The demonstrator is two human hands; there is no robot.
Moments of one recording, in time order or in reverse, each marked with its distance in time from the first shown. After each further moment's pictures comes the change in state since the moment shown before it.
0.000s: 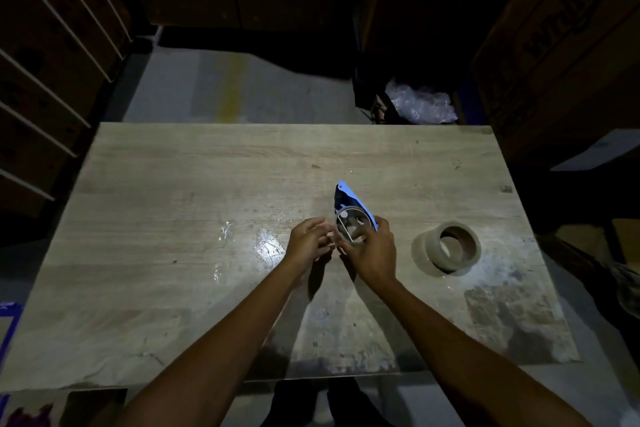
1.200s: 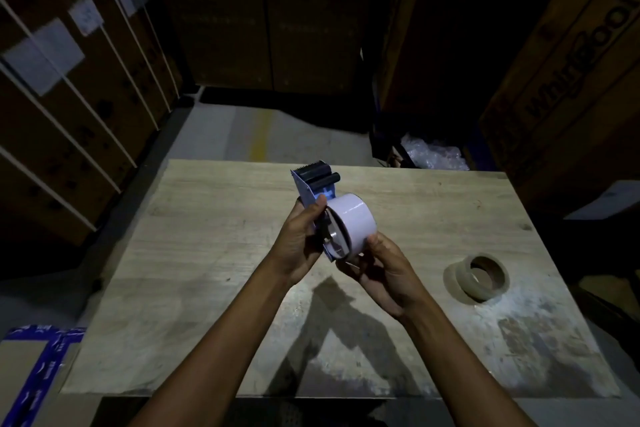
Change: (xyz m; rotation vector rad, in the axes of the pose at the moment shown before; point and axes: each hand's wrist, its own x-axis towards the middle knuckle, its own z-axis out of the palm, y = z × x) left_hand -0.131 0.117 -0.084 -0.340 -0.324 0.345; right_hand -0.081 -0.155 -0.078 1.538 -0.628 0.094
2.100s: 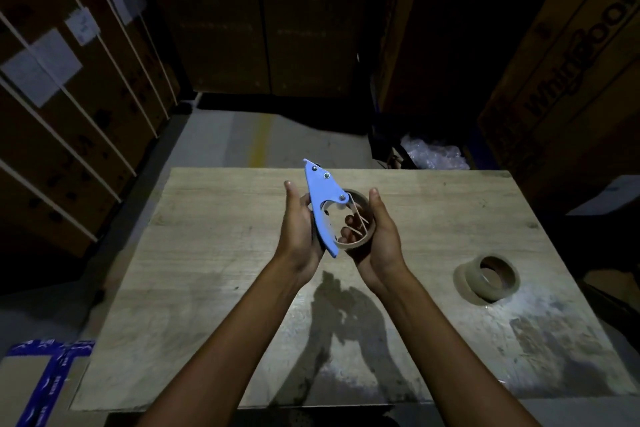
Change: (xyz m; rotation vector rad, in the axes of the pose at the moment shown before) left_hand 0.013 0.016 -0.010 0.070 0.138 -0.091; right_hand 0.041 -0.008 0.059 0.008 0.423 -0.066
